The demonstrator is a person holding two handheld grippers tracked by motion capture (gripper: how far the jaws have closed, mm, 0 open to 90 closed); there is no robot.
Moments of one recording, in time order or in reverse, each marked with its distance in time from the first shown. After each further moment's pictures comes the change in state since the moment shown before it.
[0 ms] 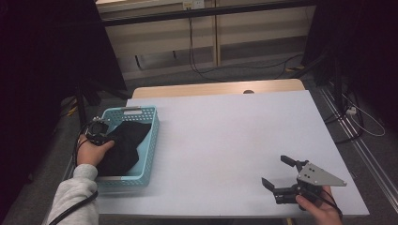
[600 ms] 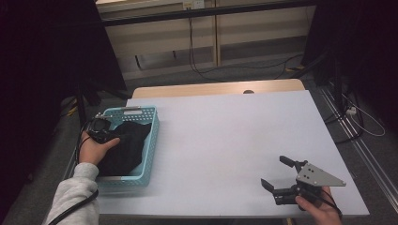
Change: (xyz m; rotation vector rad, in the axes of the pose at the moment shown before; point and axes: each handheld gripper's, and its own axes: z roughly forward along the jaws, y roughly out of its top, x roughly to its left) left arm -0.011 0.012 -0.005 -0.062 -0.007 0.019; right arm 0.002 0.000 0.000 0.001 0.017 -0.006
